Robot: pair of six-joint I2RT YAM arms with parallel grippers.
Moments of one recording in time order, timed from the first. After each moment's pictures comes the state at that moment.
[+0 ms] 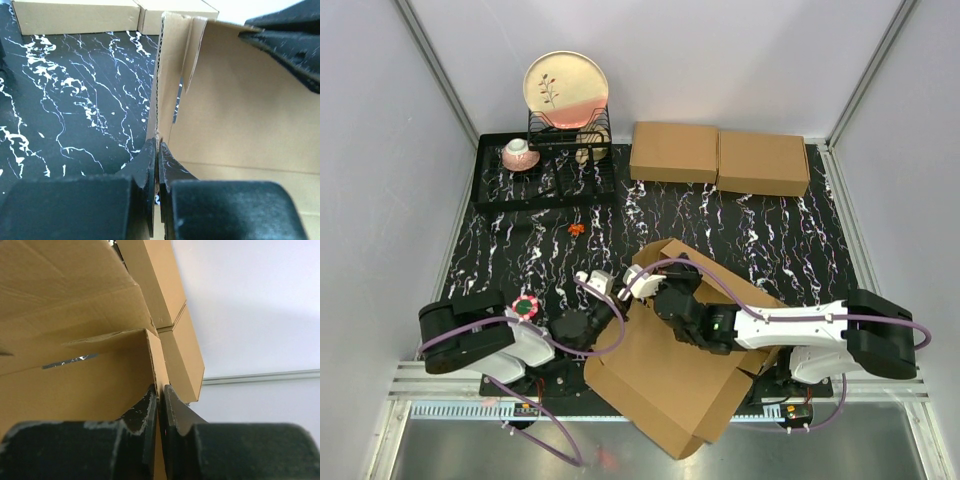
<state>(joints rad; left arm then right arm) -1.17 1.42 0.07 1.39 -0.53 -0.24 1.31 1.34 0.67 0.26 1.06 -0.76</state>
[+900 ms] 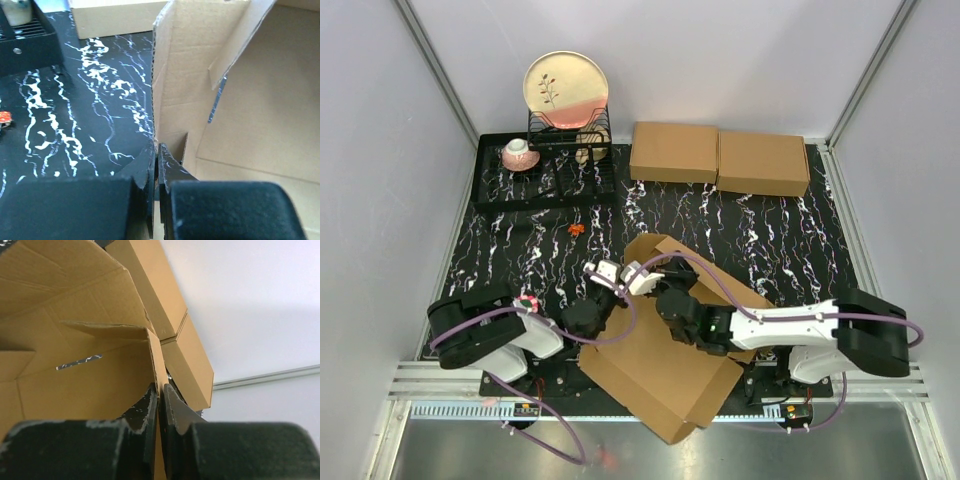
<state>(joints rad) -1.12 1.49 0.14 1.32 -0.63 -0.11 1.33 1.33 0.64 0.39 1.08 -0.74</state>
